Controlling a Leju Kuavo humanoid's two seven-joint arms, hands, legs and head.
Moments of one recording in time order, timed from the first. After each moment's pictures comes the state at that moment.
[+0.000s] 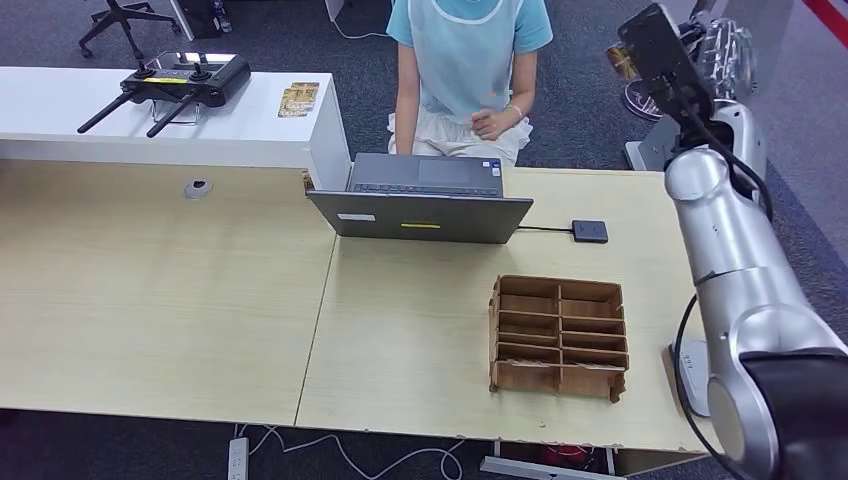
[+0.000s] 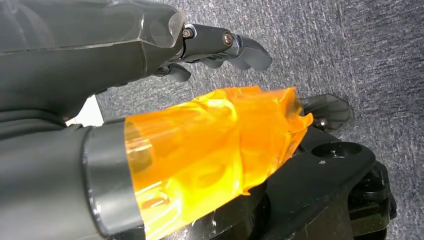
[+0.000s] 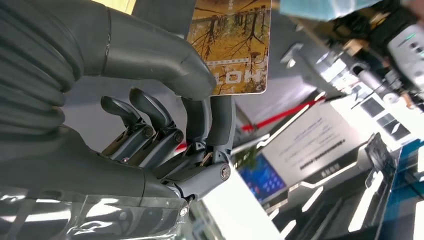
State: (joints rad) left arm -0.07 -0.19 1.23 -0.23 -1.32 -0.08 -0.15; right arm -1.03 -0.22 0.19 -0.83 0.73 -0.27 -0.03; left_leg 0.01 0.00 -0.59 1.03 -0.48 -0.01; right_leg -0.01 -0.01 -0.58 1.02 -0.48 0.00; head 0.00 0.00
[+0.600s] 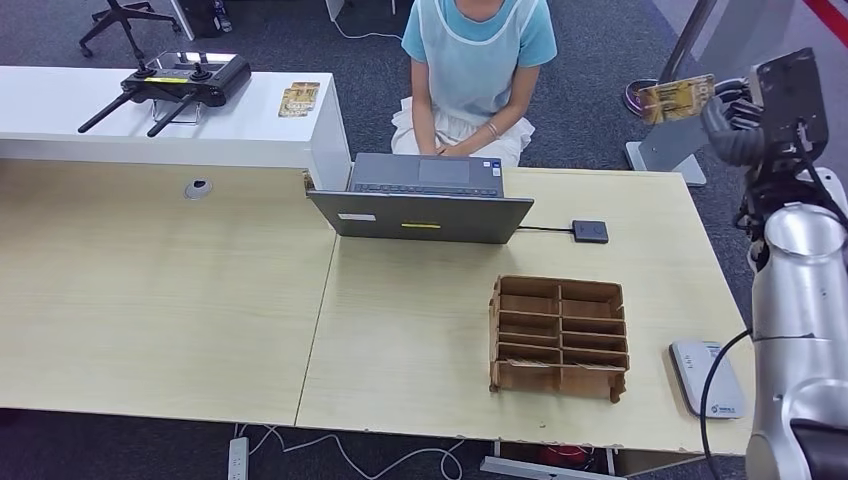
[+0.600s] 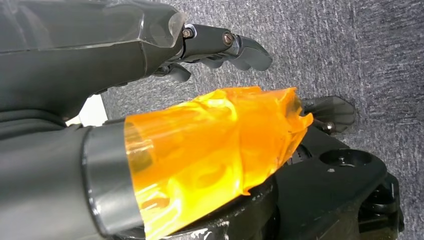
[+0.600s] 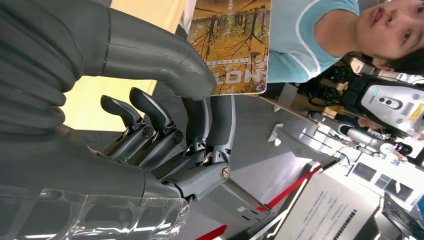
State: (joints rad) left arm -0.05 -0.19 1.24 -0.23 -1.27 -0.07 -0.15; right arm -0.79 -0.37 -0.02 -1.08 0.24 0.02 -0.08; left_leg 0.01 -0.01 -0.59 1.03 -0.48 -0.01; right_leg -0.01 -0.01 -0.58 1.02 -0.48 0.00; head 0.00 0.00
